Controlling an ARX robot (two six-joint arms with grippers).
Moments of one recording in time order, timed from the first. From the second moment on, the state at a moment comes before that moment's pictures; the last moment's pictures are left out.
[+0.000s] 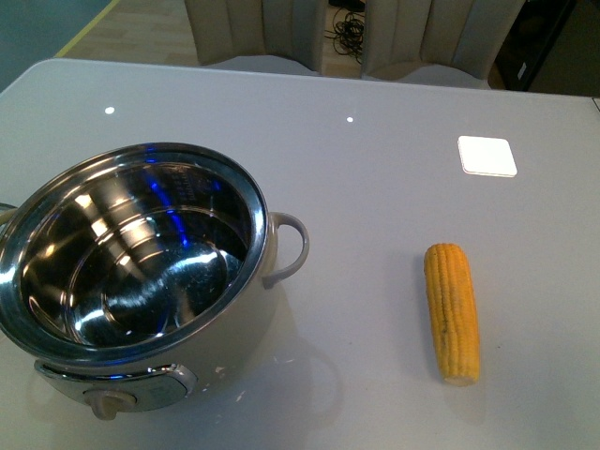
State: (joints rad) left arm 0.31 1.33 0.28 1.03 0.14 -0.02; right arm 0.00 0.01 0.02 0.00 0.00 0.00
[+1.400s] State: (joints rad) left arm 0.05 0.39 0.05 0.32 -0.04 -0.11; right arm 0.00 0.01 0.02 0.00 0.00 0.00
